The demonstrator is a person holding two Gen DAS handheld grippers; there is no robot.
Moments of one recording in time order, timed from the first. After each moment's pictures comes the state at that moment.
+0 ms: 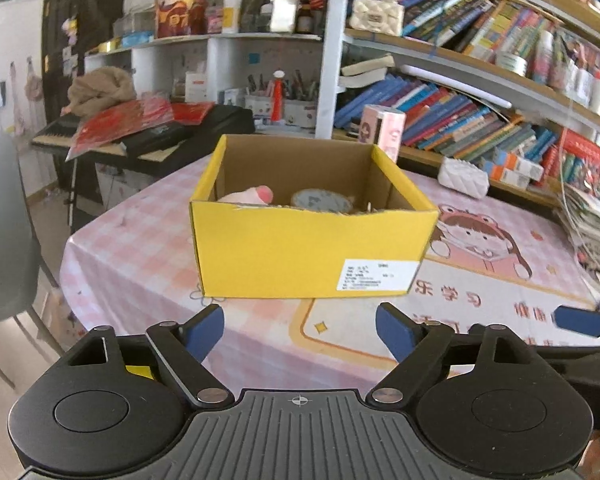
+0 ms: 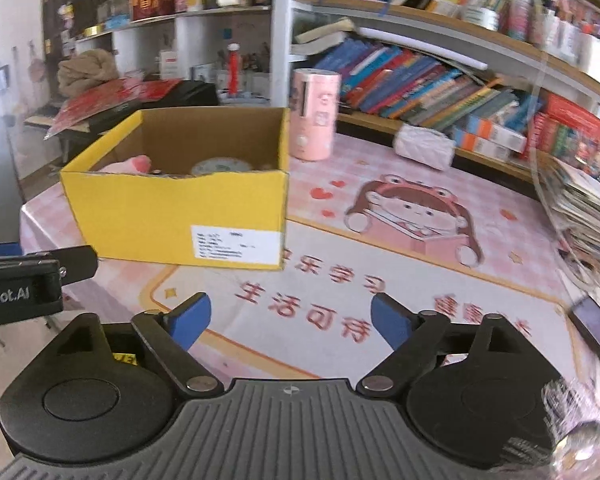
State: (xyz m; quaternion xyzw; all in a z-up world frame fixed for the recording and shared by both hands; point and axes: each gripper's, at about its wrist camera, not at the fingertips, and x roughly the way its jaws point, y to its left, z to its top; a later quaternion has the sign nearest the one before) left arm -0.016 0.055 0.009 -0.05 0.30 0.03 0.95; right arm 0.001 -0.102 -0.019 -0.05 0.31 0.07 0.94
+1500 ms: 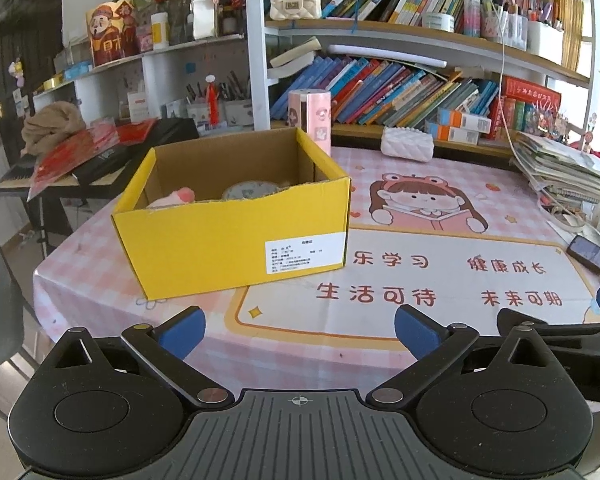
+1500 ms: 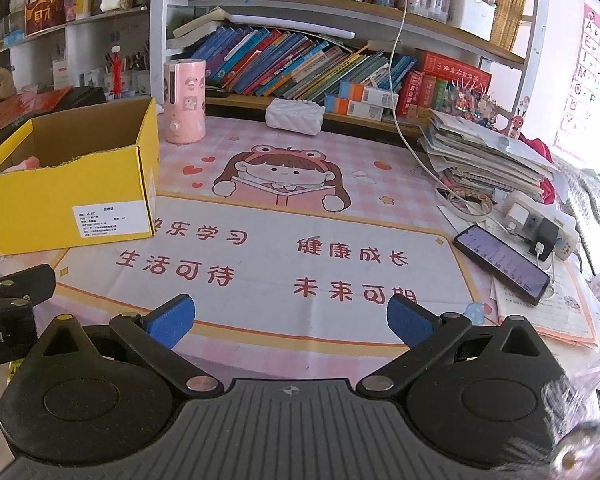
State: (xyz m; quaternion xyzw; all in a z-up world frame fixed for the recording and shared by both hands) left arm -0.025 -0.007 0.006 0.02 0.31 -0.02 0.95; right arm -0.035 -0.159 -0.025 -0.03 0.33 -0.07 0.94
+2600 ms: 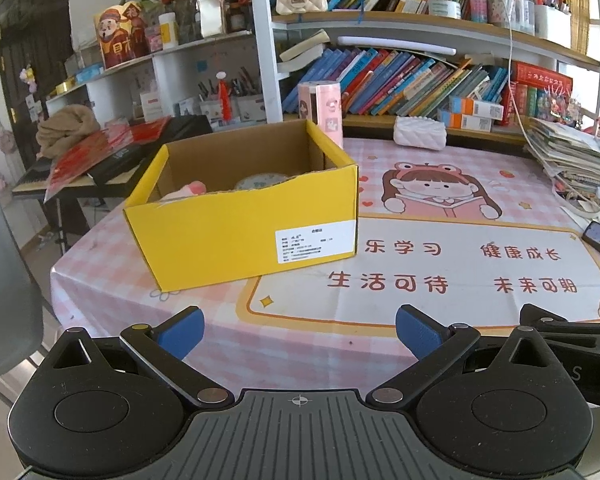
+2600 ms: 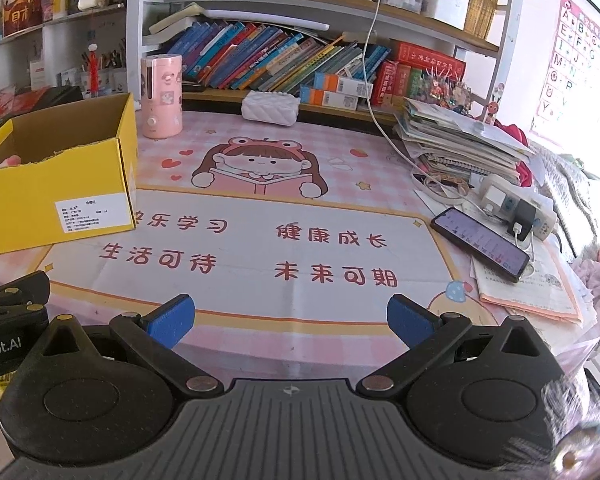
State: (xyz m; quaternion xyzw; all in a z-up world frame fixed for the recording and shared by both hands) left arm -0.030 -0.019 0.002 0.05 0.32 0.01 0.95; right arm -0.045 -0.160 -0.027 -0.02 0.33 -0.11 0.94
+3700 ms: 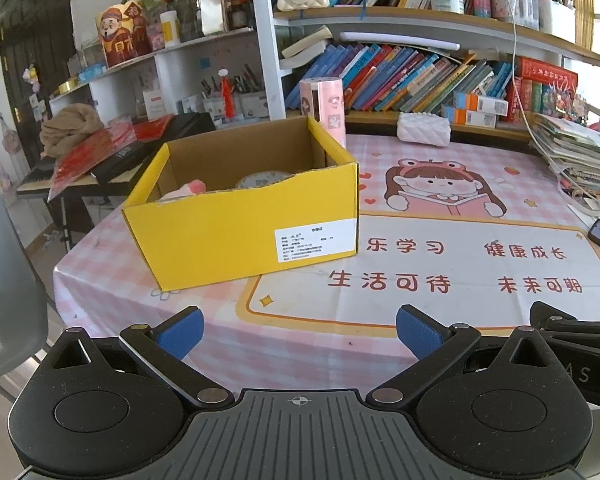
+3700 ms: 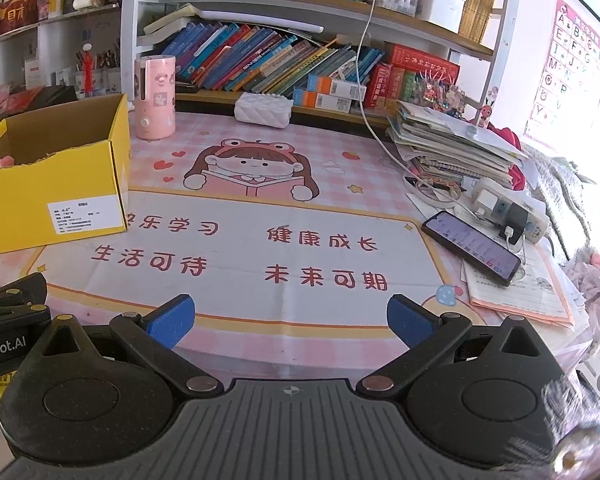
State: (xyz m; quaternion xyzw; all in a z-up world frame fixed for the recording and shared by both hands) left arm -0.026 -0.023 0.001 0.05 0.32 0.01 0.94; right arm -0.046 -0.166 -0.026 -0.03 0.33 -0.12 0.94
